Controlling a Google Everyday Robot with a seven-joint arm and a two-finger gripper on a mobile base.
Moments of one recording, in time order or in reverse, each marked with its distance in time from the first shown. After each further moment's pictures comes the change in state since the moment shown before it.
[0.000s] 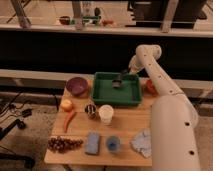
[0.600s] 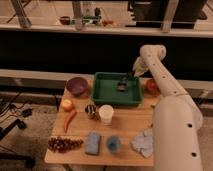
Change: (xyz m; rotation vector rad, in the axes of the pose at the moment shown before) arm 0.043 0.018 0.003 -0.055 0.074 -0.022
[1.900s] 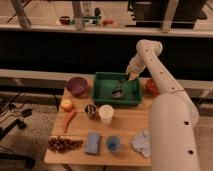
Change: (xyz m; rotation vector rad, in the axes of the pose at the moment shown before) arm -0.050 0.038 -0.028 -0.198 -0.169 -0.162
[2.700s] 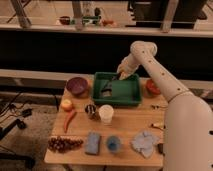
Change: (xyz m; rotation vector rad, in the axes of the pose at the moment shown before) arm -0.078 -0.014 -0.013 0.089 -0.089 -0.047
